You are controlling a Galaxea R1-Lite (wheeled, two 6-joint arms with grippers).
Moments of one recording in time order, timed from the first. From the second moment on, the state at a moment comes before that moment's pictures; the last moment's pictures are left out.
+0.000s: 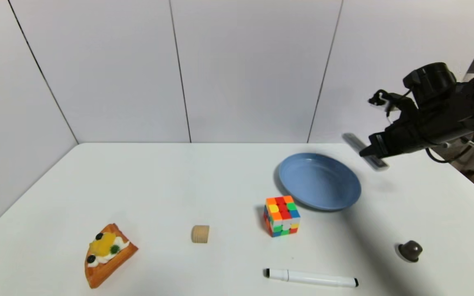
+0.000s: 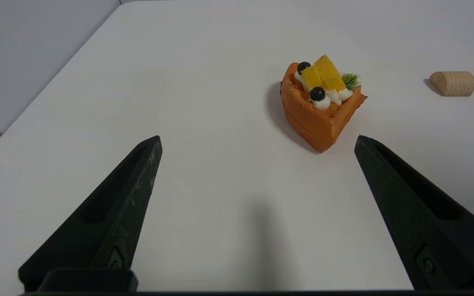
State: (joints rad) left arm 0.00 0.00 0.00 0.00 0.00 0.00; right arm 0.07 1.89 -1.54 0.49 0.11 -0.20
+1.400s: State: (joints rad) left arm 0.00 0.00 0.00 0.00 0.00 0.00; right arm 0.25 1.88 -1.40 0.38 0.10 -0.20
